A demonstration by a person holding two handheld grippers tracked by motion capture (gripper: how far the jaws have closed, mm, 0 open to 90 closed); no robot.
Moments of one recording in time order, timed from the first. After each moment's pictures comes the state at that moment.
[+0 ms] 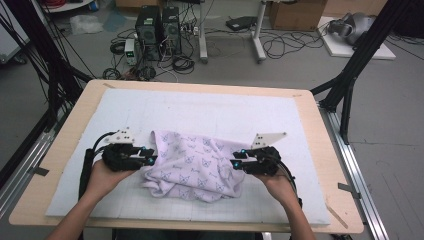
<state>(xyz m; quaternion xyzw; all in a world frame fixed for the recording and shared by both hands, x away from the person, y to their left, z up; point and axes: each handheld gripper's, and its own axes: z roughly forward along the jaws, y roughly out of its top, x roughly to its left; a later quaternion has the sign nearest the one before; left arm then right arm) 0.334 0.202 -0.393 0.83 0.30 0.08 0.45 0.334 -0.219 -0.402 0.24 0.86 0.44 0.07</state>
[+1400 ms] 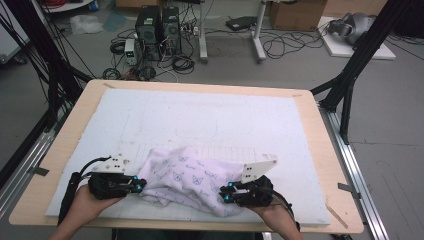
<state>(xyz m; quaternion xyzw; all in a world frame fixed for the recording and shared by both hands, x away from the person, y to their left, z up) 0.259 0.227 -0.400 0.87 0.27 0.05 0.42 0.255 -0.197 -0.405 0.17 0.87 0.46 0.00</state>
